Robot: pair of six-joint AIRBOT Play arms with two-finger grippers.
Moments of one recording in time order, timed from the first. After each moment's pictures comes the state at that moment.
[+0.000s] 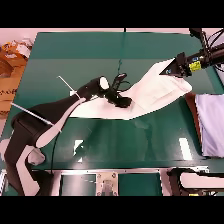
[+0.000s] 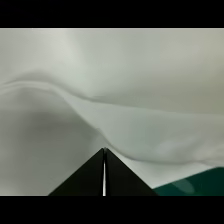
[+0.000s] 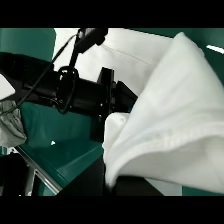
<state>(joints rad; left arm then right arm) -0.59 -1.94 1.67 0.86 -1.00 -1.37 -0.17 -1.45 1.62 -0.77 1.63 1.37</state>
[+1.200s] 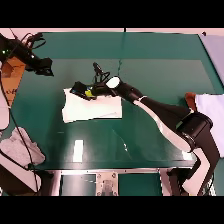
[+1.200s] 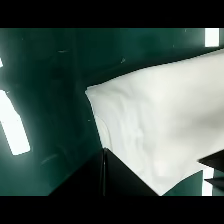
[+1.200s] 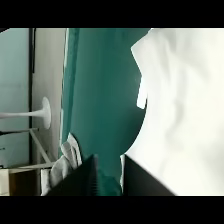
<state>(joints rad) 0.13 -1.86 2.07 1.21 -1.64 -1.35 0.64 -1.90 1.64 -0.41 0.71 1.49</state>
